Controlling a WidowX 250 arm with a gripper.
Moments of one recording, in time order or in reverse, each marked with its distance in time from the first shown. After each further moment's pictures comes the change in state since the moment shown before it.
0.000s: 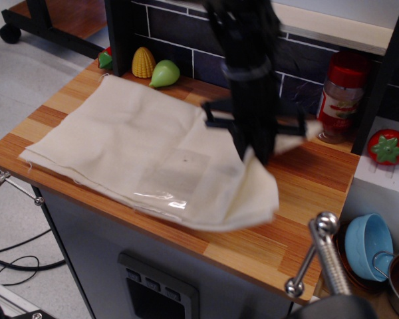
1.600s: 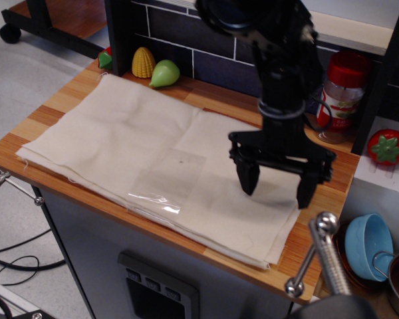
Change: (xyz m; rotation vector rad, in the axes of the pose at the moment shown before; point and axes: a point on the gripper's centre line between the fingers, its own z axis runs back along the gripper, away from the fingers) arm -0.018 -0.030 -0.051 0.125 0.061 -0.046
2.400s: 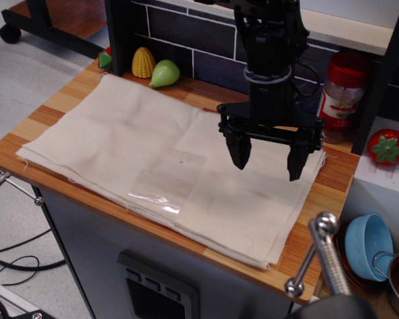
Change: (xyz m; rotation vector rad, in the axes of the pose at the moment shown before) arm 0.011 0.015 0.028 -0.035 -0.003 0.003
